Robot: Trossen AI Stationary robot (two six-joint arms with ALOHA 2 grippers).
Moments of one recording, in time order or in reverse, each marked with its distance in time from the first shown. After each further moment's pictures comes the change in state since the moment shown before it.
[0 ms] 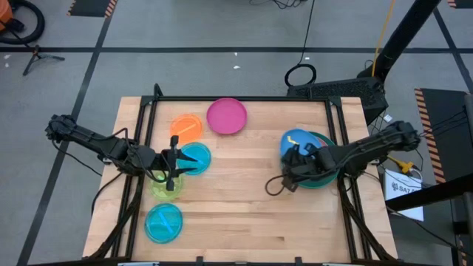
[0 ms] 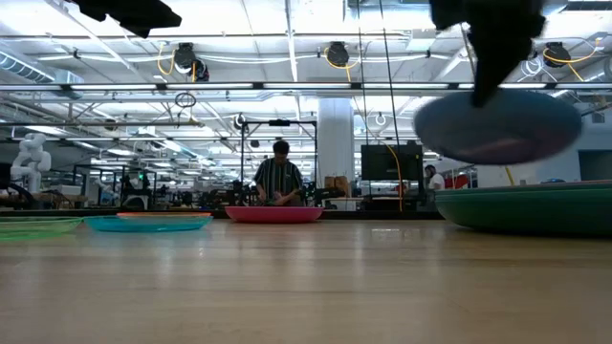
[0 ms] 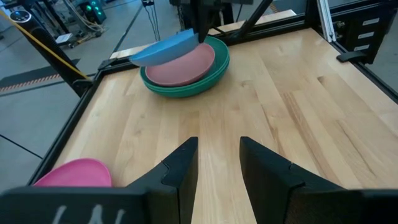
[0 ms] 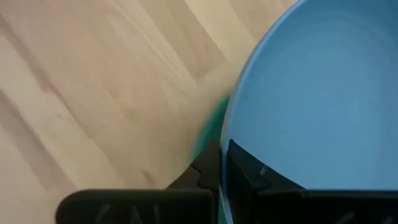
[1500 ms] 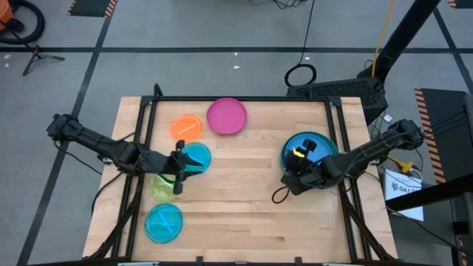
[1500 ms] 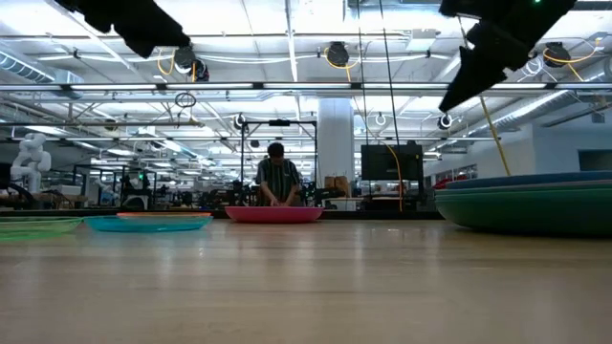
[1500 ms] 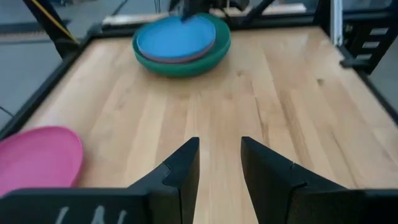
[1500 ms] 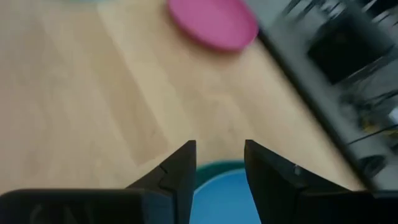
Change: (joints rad) left arm 0.000 0.120 0.000 0.042 0.000 -0.203; right arm 0.097 -0.072 -0.216 0.300 0.507 -0.223
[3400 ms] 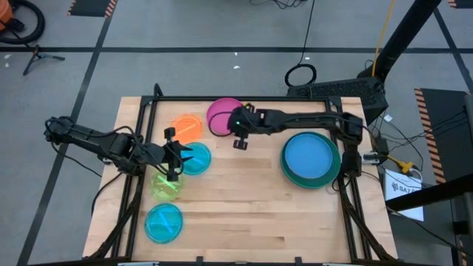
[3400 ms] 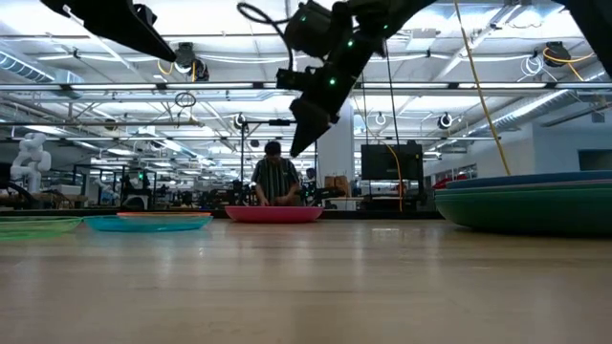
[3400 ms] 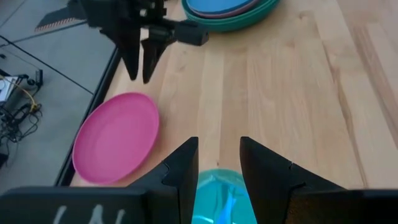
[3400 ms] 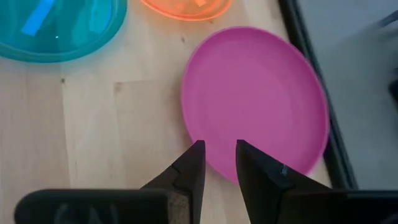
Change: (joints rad) left arm 0.076 -0.058 0.136 -0.400 -0.111 0.128; right arm -0.621 0.636 0.597 0.379 -0.600 -0.858
